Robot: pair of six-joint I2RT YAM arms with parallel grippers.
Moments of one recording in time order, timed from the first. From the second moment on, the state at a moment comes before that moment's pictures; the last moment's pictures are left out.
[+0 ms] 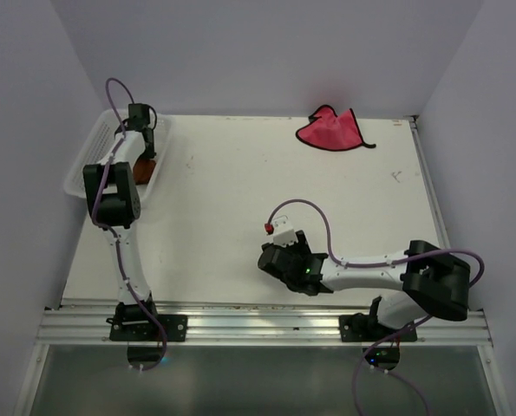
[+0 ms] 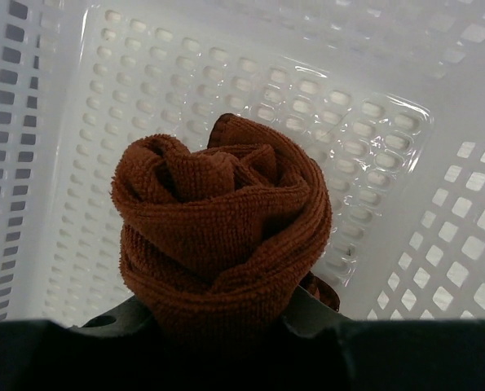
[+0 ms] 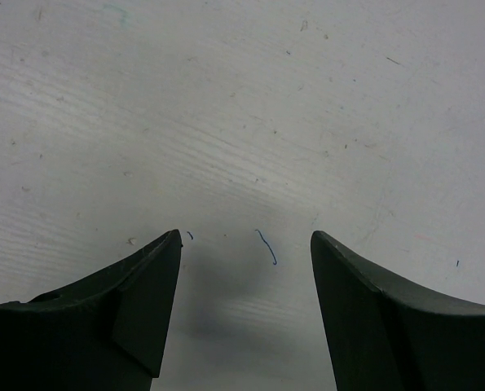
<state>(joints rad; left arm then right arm) 0.10 2.29 1.87 -0.51 -0.29 0.05 1.21 1.45 0.68 -0.23 0.79 0.58</state>
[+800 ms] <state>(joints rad) 0.12 2.31 1.90 -0.51 -0.26 0.02 1.18 1.52 0.74 -0.20 0.71 0.52</state>
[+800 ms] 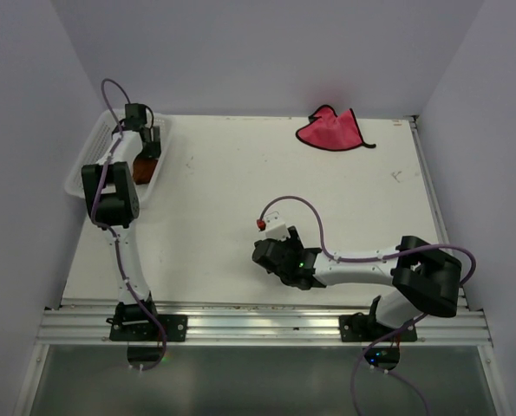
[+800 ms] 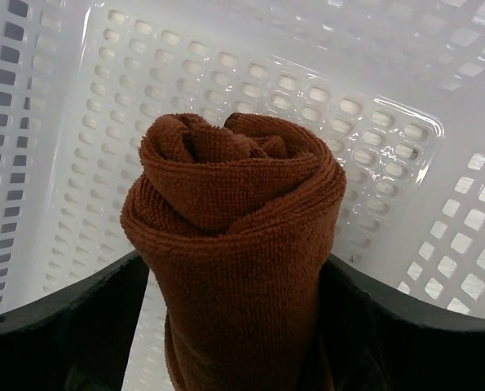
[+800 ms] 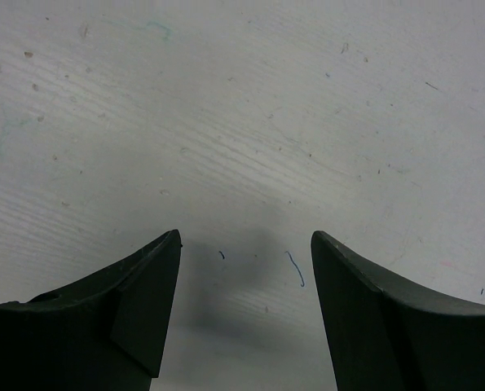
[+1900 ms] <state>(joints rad) 0.12 1.77 1.81 -0.44 0.07 -0.12 1.15 1.47 0.83 -0.29 0.68 0.51</state>
